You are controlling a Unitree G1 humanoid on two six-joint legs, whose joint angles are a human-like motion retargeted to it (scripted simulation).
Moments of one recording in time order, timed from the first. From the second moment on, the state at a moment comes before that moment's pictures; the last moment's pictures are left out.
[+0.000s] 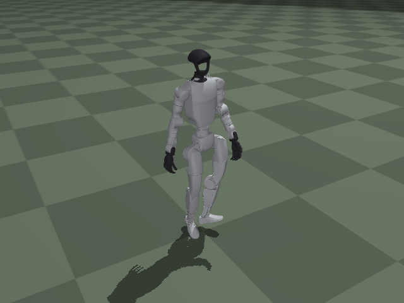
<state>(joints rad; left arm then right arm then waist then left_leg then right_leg) -0.04 0.07 0.05 1.11 -0.12 -0.01 -0.25 0.17 -0.23 -0.10 1.47 -0.21 -0.04 -0.03 -0.04 -0.03 0.00 0.05 -0.09 0.52 0.11 -0.58 -0.04 0.05 -0.10 -0.31 0.23 0.09 0.17</state>
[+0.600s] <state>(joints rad) 0.45 0.08 0.30 1.70 0.08 0.11 -0.20 -0.44 -0.05 0.16 1.08 -0.08 -0.14 -0.20 0.49 -0.14 0.21 -0.99 0.41 0.54 1.65 -0.35 0.04 0.00 -0.24 -0.22 0.15 0.05 0.07</state>
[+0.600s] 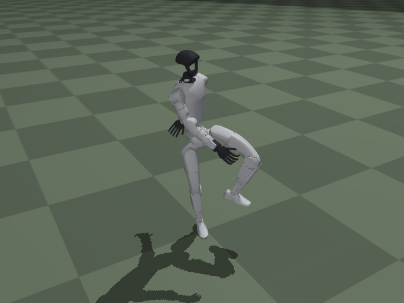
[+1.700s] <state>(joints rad) -0.24 0.14 -0.04 0.91 -0.16 -0.10 -0.28 0.29 -0.28 -0.31 1.67 -0.07 0.01 0.09 -0.20 0.00 0.08 0.05 0.02 0.46 0.15 -0.53 -0.06 -0.46 -0.16 -0.41 1.04 0.19 0.09</state>
